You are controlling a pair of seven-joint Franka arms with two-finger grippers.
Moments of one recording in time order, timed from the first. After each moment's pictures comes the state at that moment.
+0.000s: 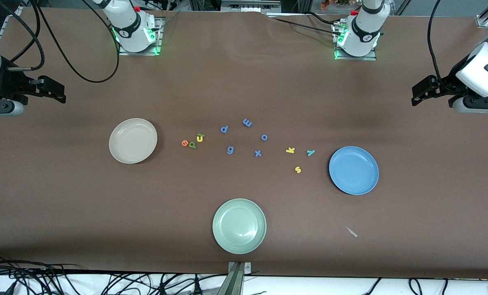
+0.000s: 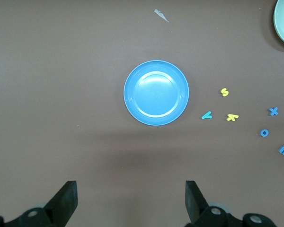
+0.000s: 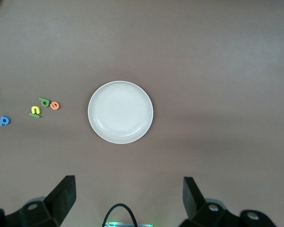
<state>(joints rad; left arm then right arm) -0.02 0.02 -0.05 -1.58 0.00 1.55 -0.05 -0.06 0.11 0.14 -1.45 -0.06 1.46 0.00</state>
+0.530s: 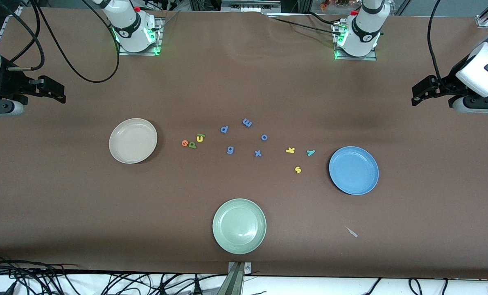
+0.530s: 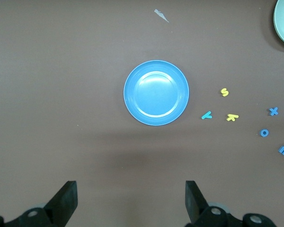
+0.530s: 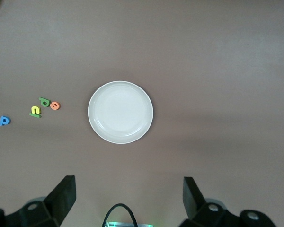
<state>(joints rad) -0.02 0.02 -0.05 -1.58 0.00 1.55 -0.05 -0.06 0.11 0.14 -1.45 -0.06 1.46 0.00</state>
